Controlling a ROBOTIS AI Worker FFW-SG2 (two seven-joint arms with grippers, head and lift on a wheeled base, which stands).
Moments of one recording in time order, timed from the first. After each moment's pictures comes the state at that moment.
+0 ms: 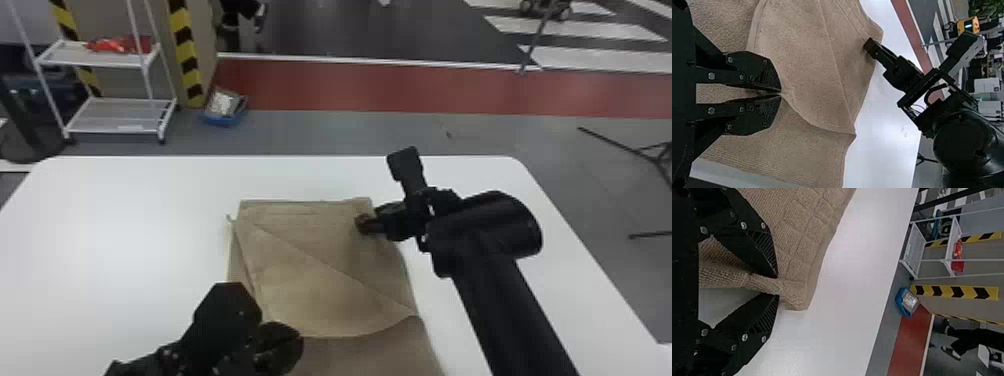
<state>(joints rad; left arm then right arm) 0.40 0.21 -0.33 -2.35 -0.48 0.84 -0.78 -0.43 0.00 0.08 -1.22 0.35 0.73 0.60</state>
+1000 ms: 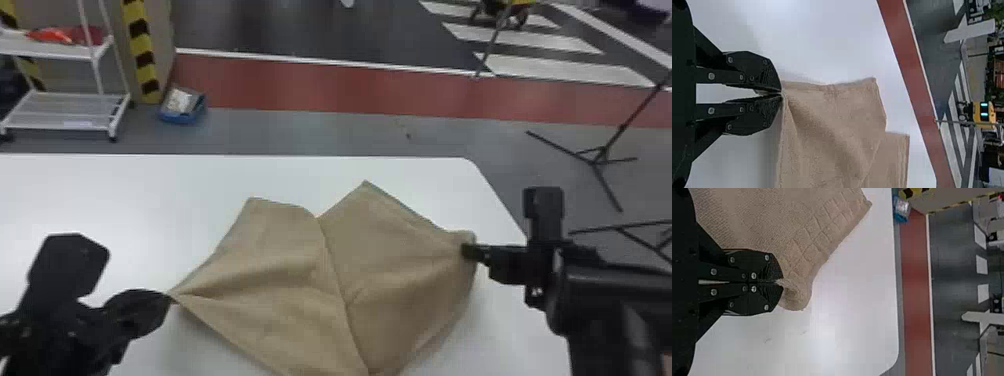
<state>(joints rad) 0.32 0.20 -0.11 -2.38 -0.30 1.08 -0.57 -0.03 -0.12 -0.37 -1.89 0.27 1.07 0.59</state>
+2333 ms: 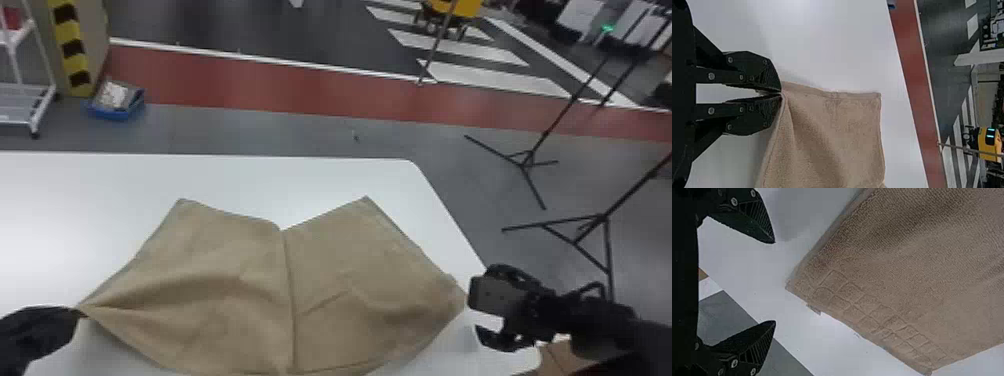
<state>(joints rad) 0.33 0.17 -0.05 -2.39 -0.26 1.14 -0.55 0.38 -0.38 -0.42 -1.95 1.05 0.16 1.12</state>
